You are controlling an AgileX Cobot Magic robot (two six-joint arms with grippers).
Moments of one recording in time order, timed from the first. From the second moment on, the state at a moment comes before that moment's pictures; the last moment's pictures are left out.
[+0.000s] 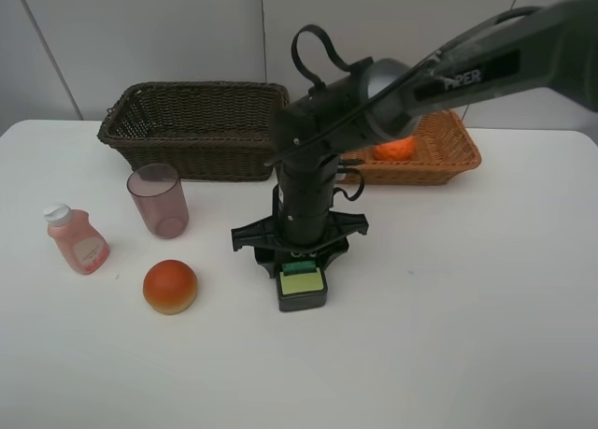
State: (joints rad) left arm -0.05 -0.01 -0.51 -0.02 1.06 -0.01; right arm 0.80 2.16 -1.42 -0.10 0.85 0.69
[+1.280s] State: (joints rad) left arm -0.05 -0.01 -0.51 -0.02 1.06 -0.01; right arm 0.77 2.15 -1.92 -0.30 0.48 0.48
